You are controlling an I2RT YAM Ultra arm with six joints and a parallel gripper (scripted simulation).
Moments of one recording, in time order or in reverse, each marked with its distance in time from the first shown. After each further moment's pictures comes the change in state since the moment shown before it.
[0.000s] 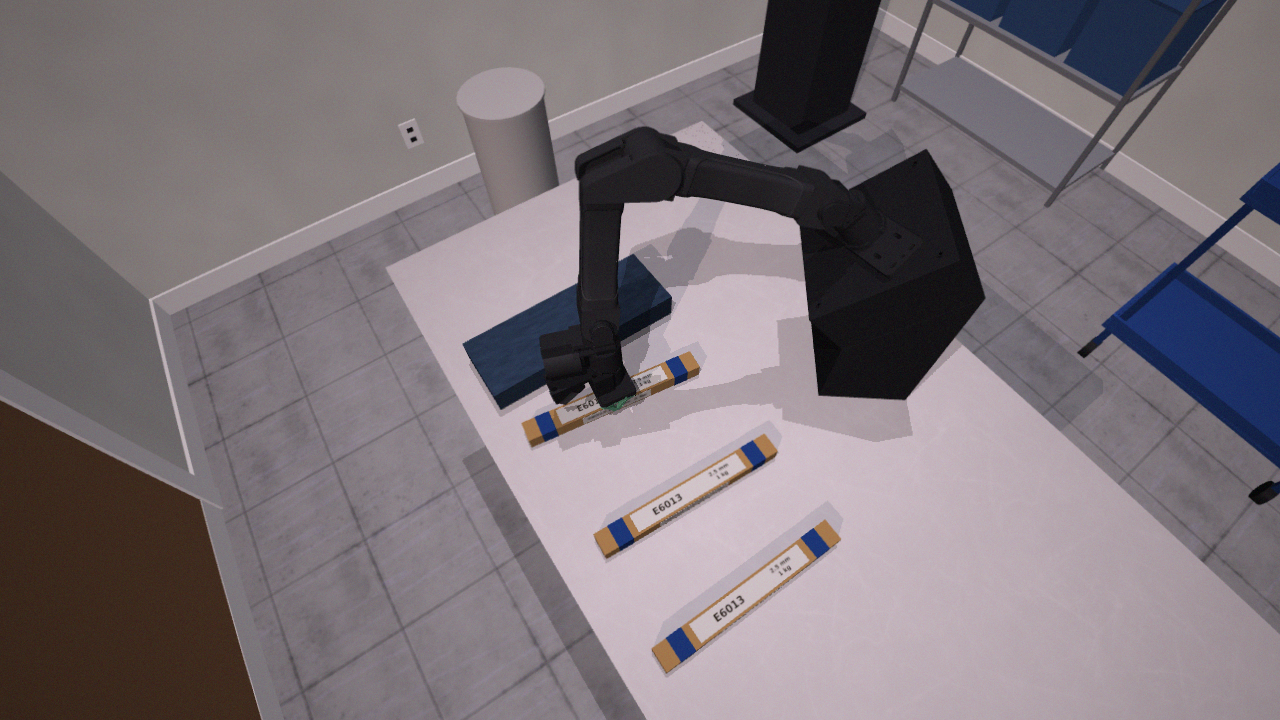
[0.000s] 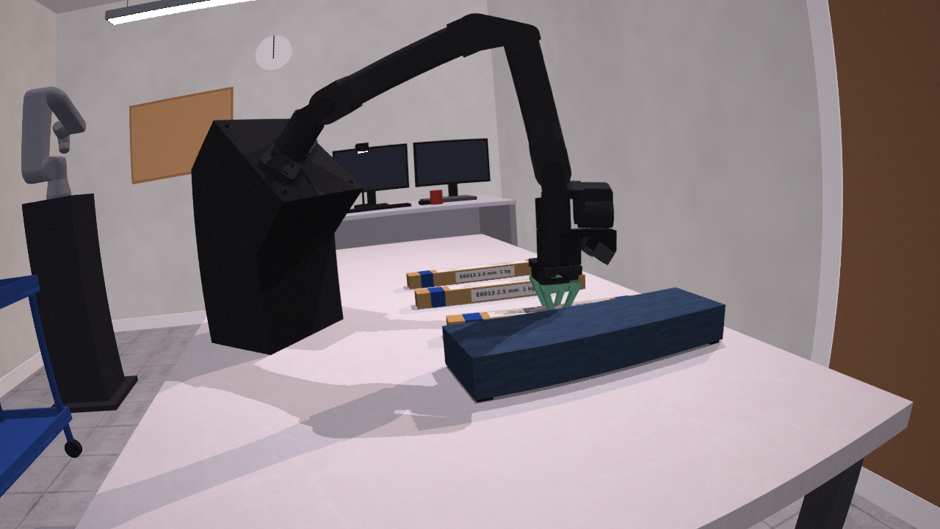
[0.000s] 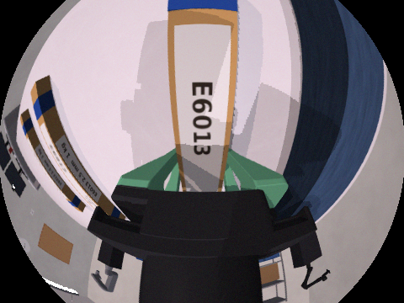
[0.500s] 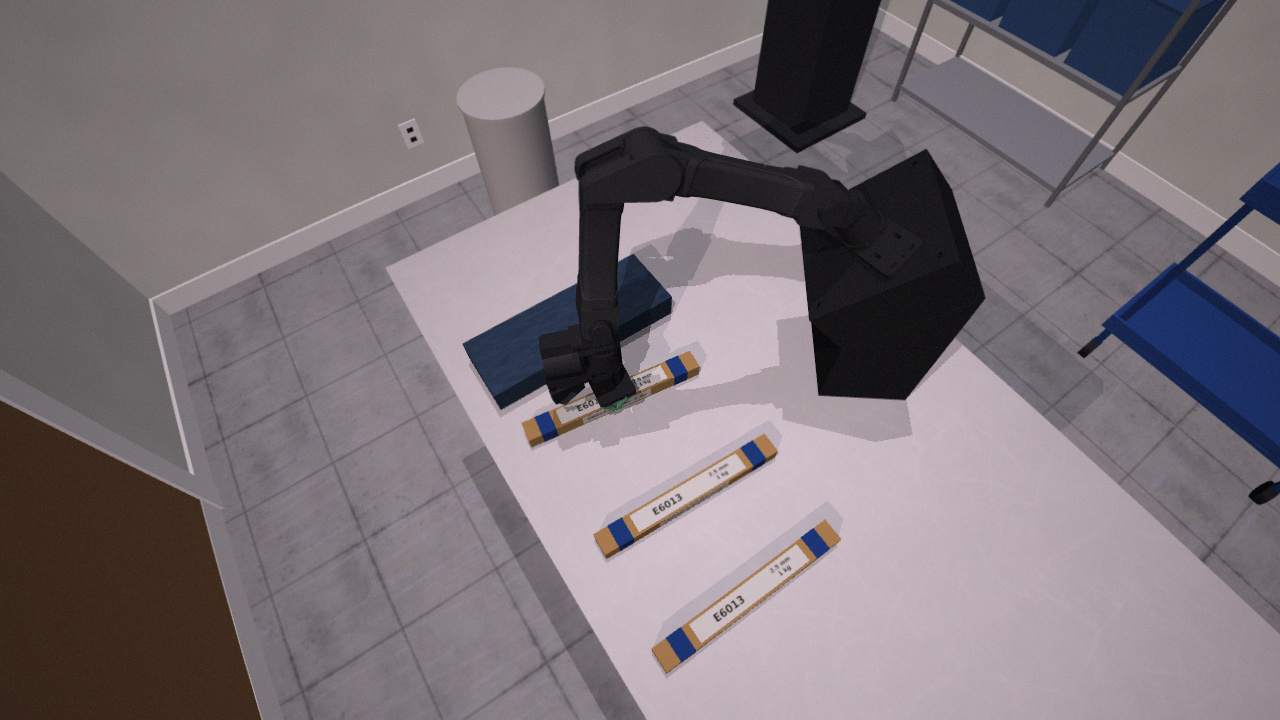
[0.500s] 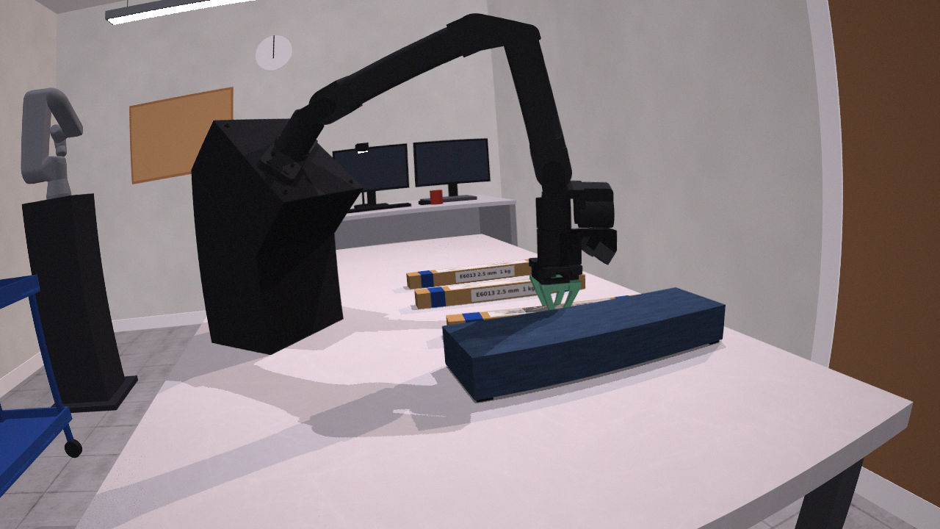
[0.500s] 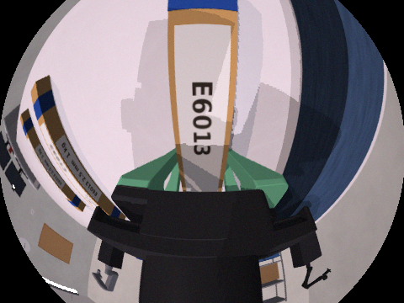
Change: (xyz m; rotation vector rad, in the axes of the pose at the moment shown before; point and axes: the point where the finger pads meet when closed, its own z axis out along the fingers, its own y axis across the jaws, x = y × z) arm 0.000 0.000 0.000 -0.001 0.003 -0.001
